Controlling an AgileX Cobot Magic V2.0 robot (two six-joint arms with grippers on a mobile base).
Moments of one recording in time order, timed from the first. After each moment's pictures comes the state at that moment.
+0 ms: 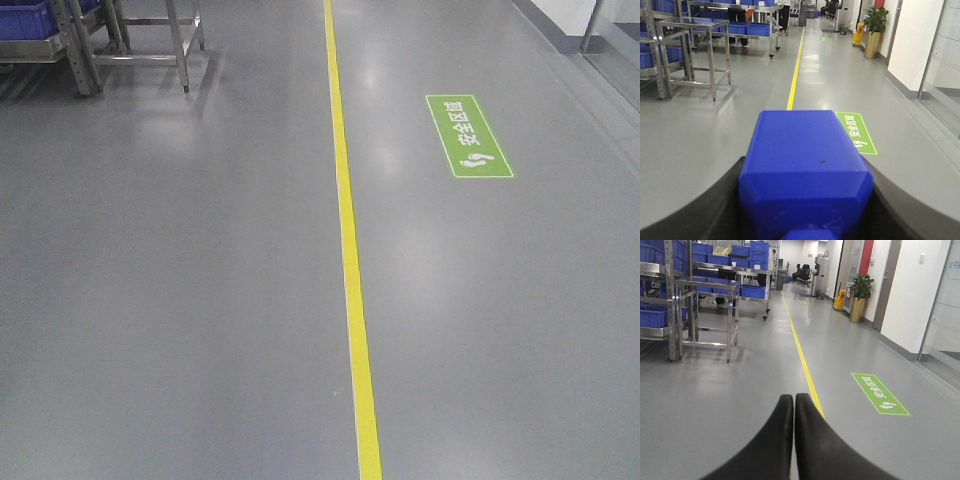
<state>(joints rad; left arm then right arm) -0.05 -0.02 0.03 0.03 0.07 -0.18 0.01 0.05 -0.26 0.02 0.38 -0.11</state>
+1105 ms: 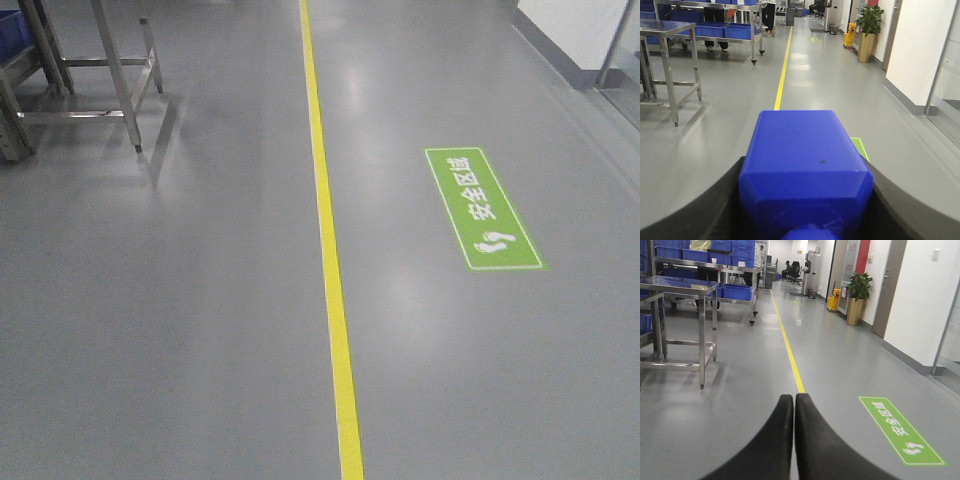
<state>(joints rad) -0.05 -0.02 0.03 0.03 0.07 -0.18 0.01 0.05 -0.26 0.02 0.38 -0.11</state>
